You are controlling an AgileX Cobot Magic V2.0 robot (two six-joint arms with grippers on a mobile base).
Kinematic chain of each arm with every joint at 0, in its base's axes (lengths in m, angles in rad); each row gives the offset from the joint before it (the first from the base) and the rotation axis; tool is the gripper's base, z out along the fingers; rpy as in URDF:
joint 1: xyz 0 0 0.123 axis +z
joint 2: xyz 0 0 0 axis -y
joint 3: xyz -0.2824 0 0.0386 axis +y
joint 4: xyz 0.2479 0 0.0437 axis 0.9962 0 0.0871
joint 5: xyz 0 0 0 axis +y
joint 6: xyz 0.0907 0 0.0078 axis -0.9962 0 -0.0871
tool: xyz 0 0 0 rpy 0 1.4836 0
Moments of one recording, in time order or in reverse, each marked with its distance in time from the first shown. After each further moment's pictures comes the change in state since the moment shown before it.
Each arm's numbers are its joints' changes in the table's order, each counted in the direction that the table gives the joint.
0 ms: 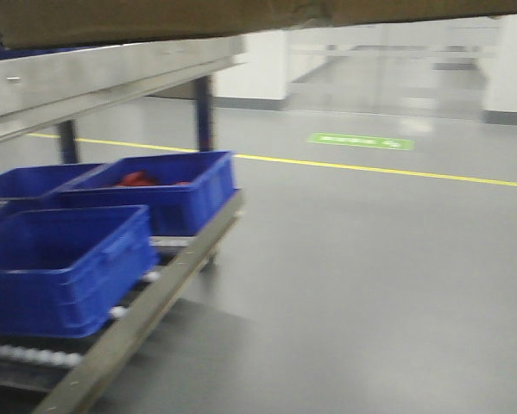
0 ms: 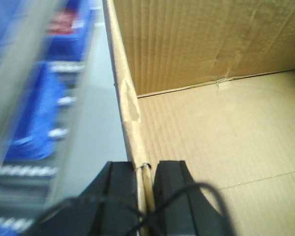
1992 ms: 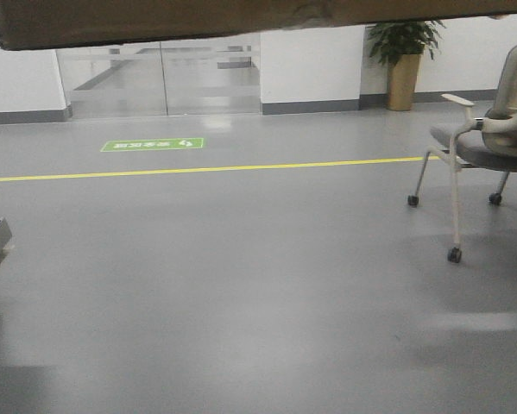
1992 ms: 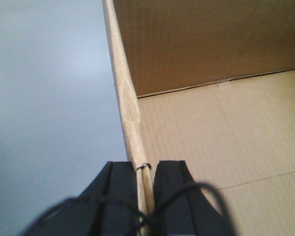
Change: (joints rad) left arm -0.001 0.000 0.000 0.000 0.000 0.000; right arm 0.000 0.000 0.000 0.000 0.000 0.000
